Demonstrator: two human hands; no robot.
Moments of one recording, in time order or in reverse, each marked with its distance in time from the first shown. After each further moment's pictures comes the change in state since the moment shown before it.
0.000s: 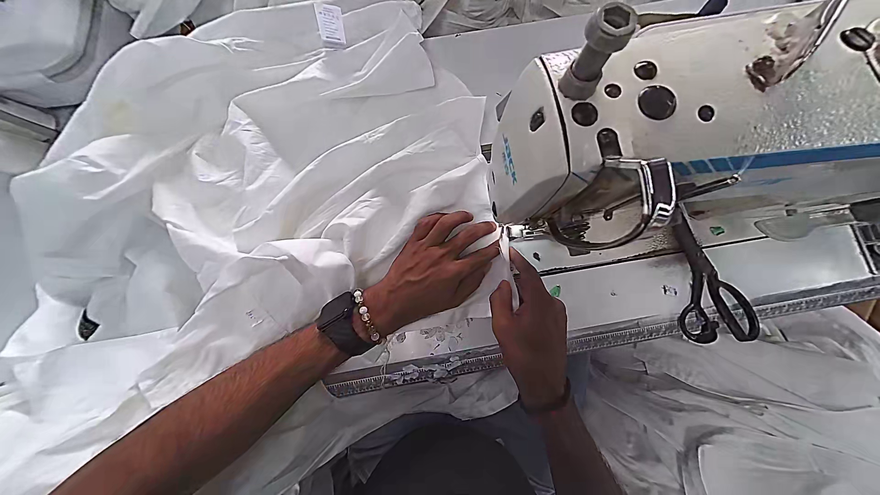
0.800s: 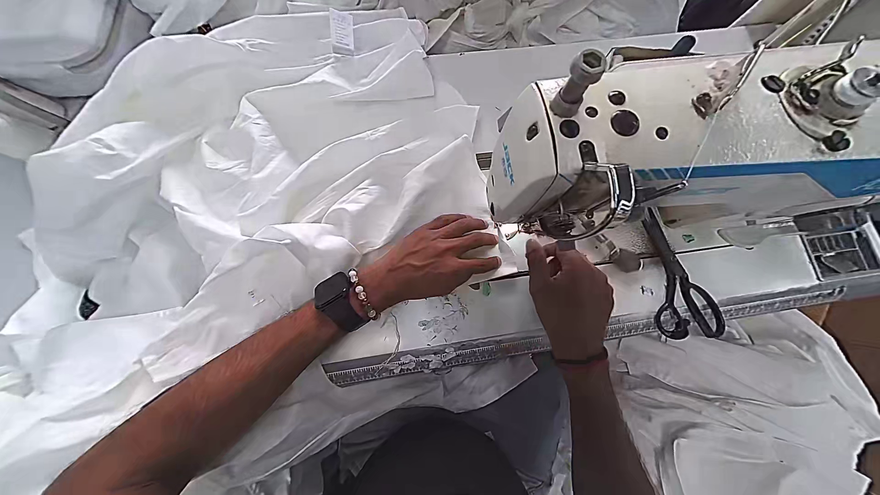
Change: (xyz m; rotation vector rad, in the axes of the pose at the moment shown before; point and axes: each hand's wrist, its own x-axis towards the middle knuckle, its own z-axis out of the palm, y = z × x) left_hand 0.009 -0.019 -0.007 -0.083 -0.051 0.296; right_hand 0.045 0.019 -0.042 -0.329 0.054 0.046
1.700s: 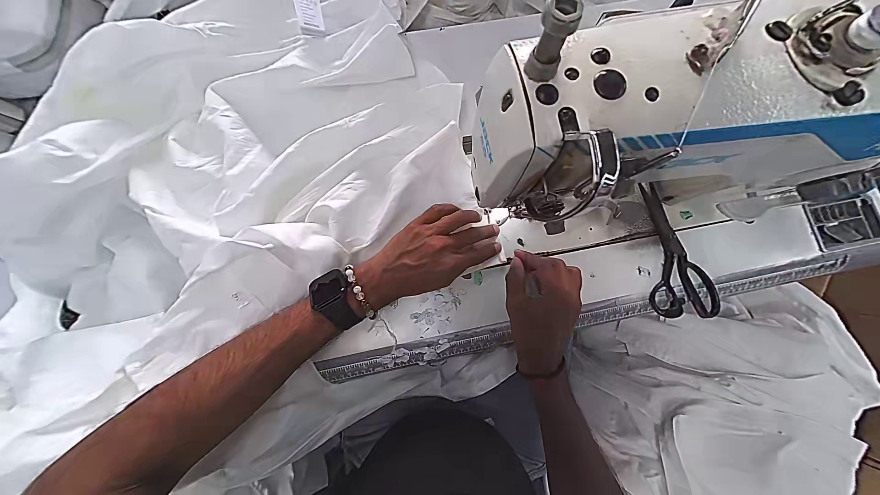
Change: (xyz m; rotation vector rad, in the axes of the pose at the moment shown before) left_hand 0.008 0.010 0.003 0.110 -0.008 0.000; right_hand -0.046 0.009 0.040 0.282 0.251 -0.074
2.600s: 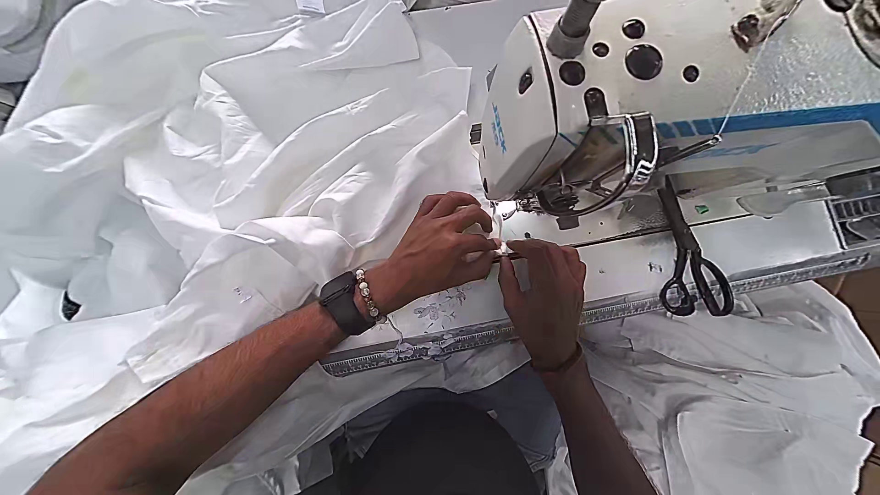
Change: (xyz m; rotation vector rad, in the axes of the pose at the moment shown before) left_hand 0.006 0.014 0.001 -0.213 0.105 -0.282; right_hand 0.009 0.004 -0.002 -0.057 -0.126 -0.238
